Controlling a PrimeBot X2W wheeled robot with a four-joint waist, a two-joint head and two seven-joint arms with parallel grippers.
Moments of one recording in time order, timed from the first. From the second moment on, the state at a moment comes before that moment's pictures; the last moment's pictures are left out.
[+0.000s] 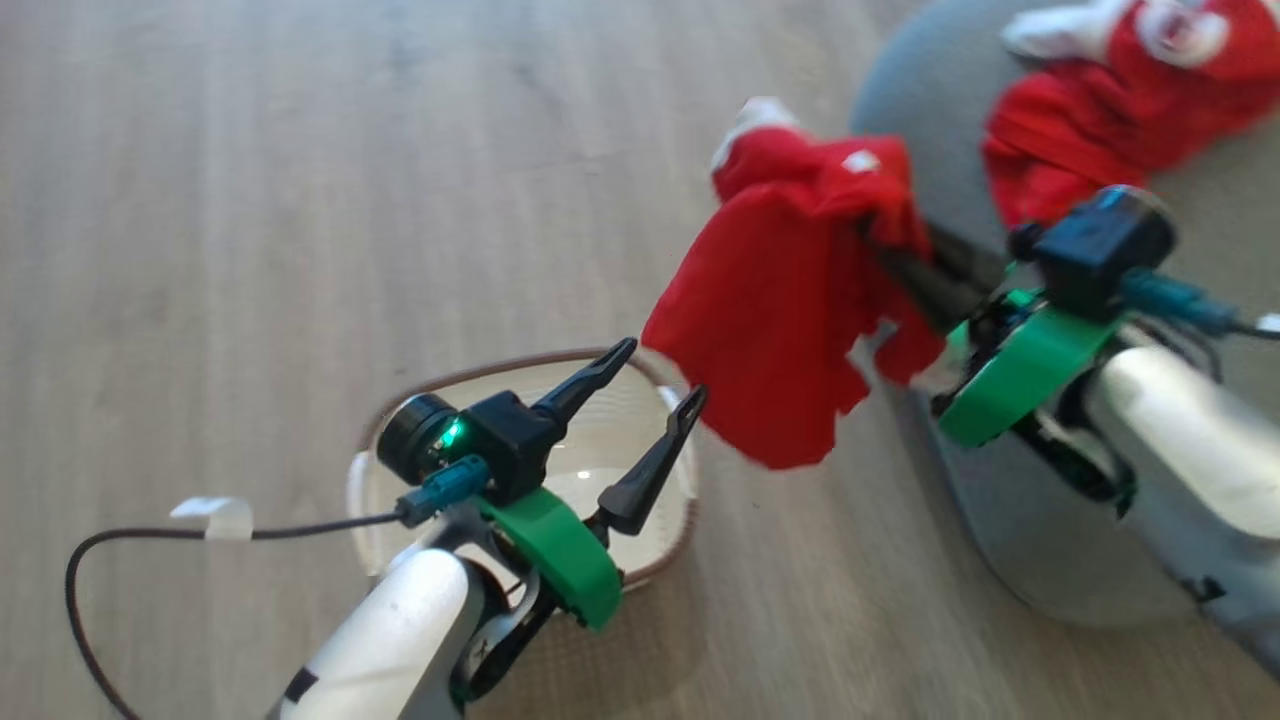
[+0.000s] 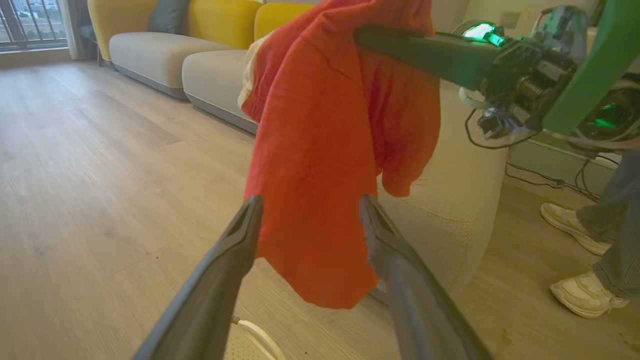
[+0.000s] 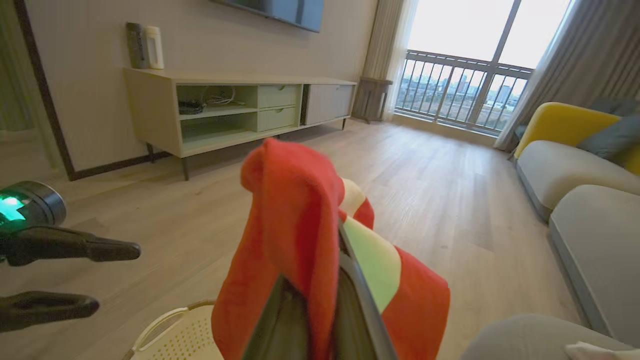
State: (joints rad) left arm -0.33 0.18 -0.63 0.07 -0.41 -0.09 -0.09; right arm -0.70 -0.54 0.81 0.23 0.64 0.13 -0.25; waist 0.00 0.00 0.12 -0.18
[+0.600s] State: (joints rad) left arm -0.37 0.15 -0.68 0.11 -0.40 -0.10 -0.12; right arm -0.42 -0.57 0.50 0.15 0.56 0.13 -0.25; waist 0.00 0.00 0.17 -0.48
